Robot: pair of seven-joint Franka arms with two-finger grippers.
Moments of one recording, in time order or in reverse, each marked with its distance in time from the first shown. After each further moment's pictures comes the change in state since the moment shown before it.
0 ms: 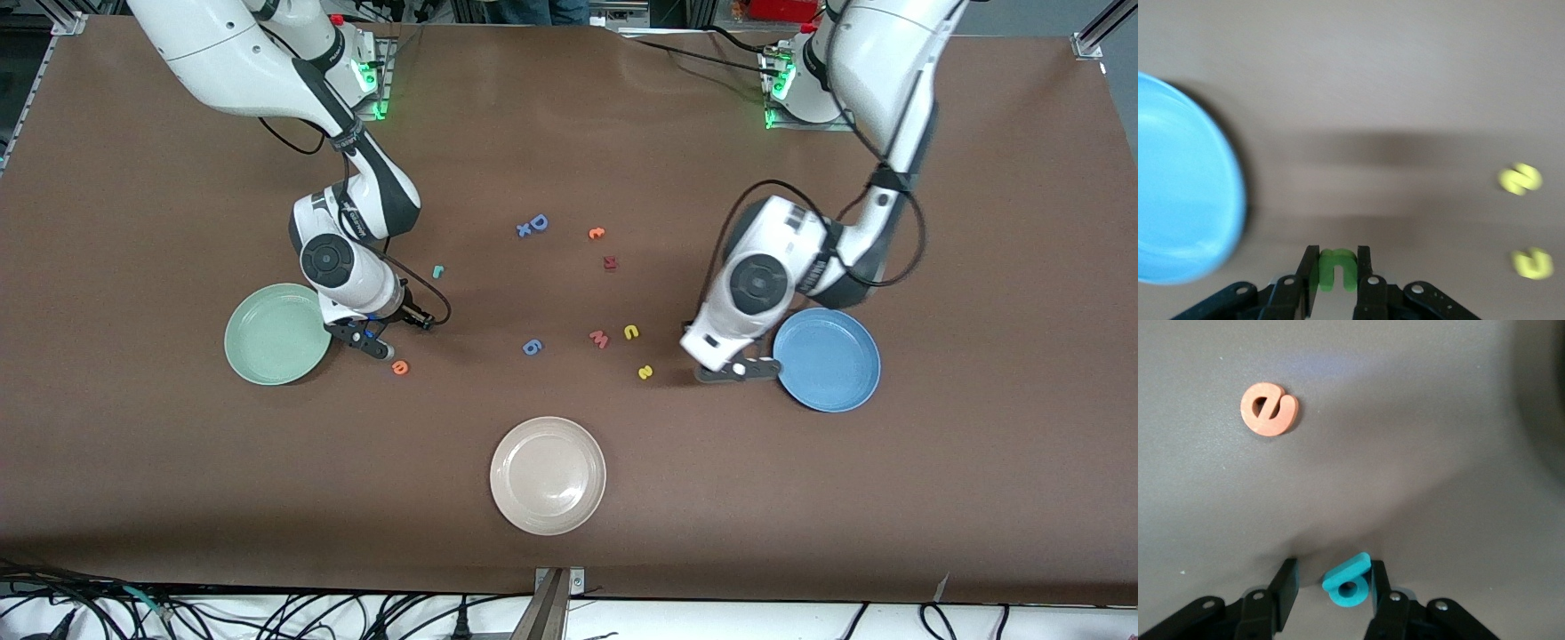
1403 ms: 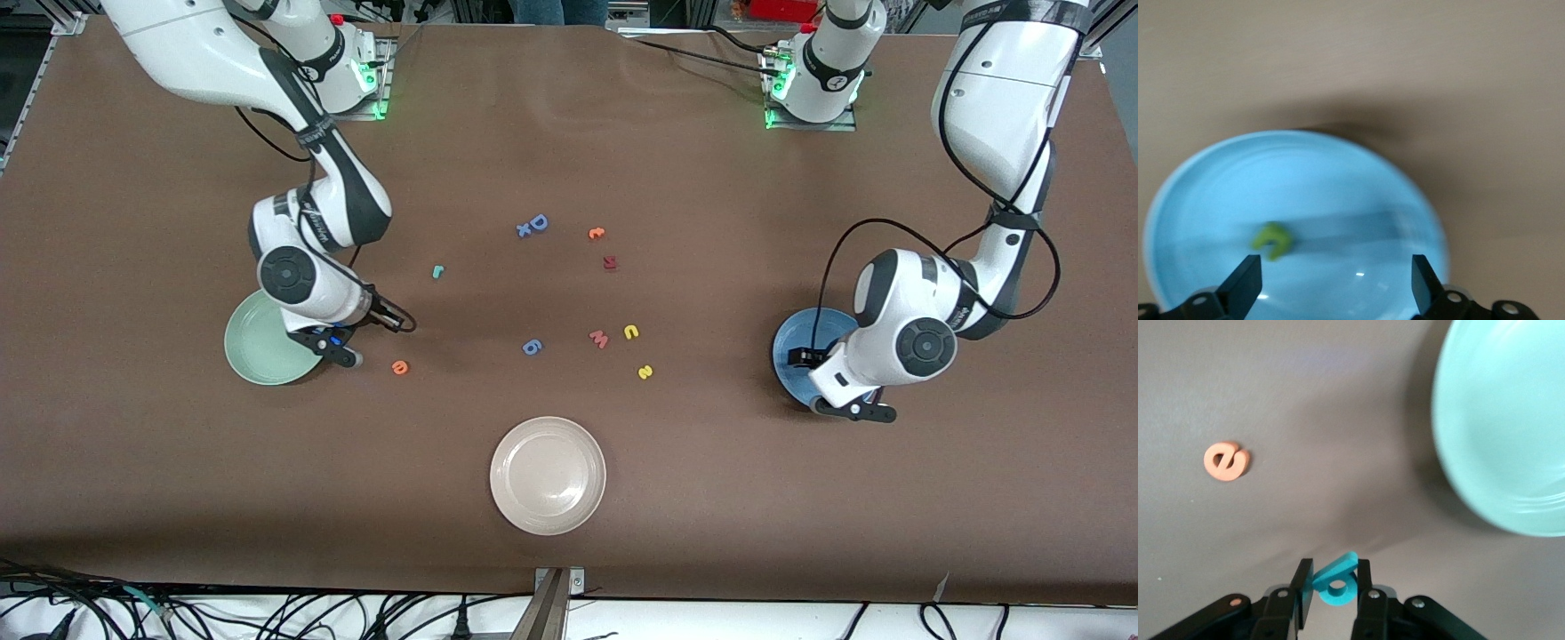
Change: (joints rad) left arm 0.282 0.057 -0.086 -0.039 0.028 0.075 0.346; right arm -0.082 -0.077 -0.007 0.078 -0.009 -0.251 -0.121
